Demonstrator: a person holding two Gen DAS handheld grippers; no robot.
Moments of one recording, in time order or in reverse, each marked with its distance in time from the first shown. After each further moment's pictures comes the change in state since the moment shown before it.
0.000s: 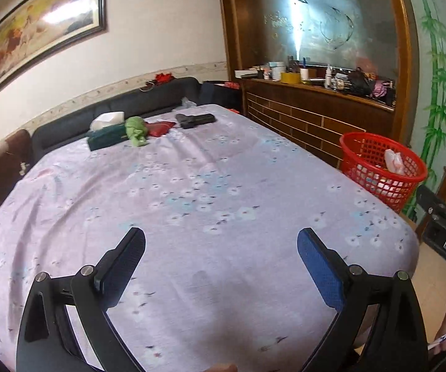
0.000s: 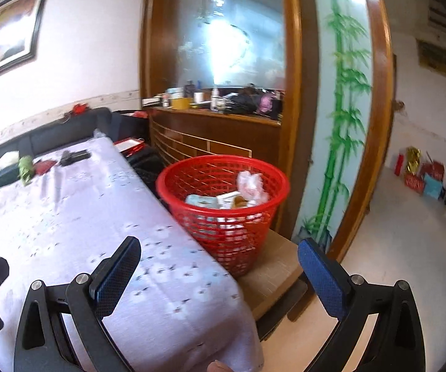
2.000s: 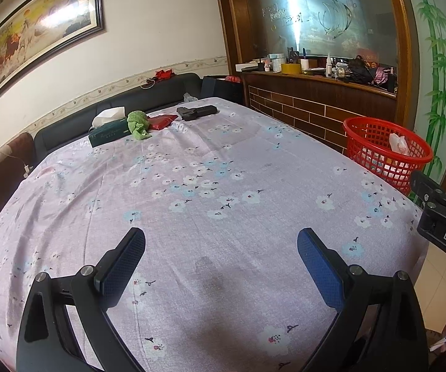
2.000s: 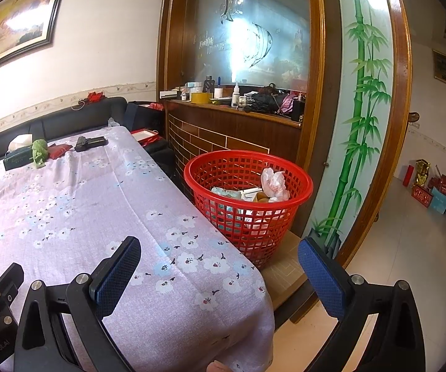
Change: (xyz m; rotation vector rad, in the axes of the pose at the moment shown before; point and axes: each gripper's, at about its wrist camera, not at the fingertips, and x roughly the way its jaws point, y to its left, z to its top) left arm 0.008 -0.001 -0.016 0.032 0.020 0.011; right arm 0.000 0.025 -0.006 -0.056 0.017 0.039
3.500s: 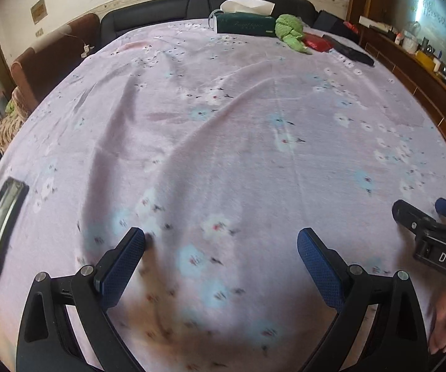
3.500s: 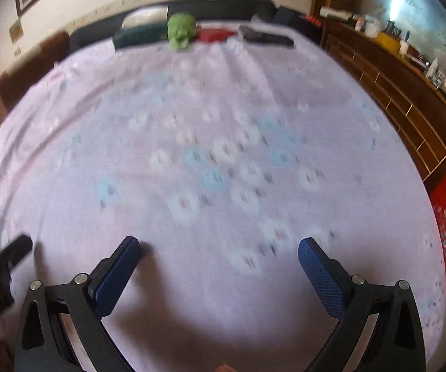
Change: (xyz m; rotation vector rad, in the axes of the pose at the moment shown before) left arm 0.070 0.230 -0.029 -0.369 0.439 0.221; right arm 0.091 0.254 0.009 -0.376 0.460 0.499
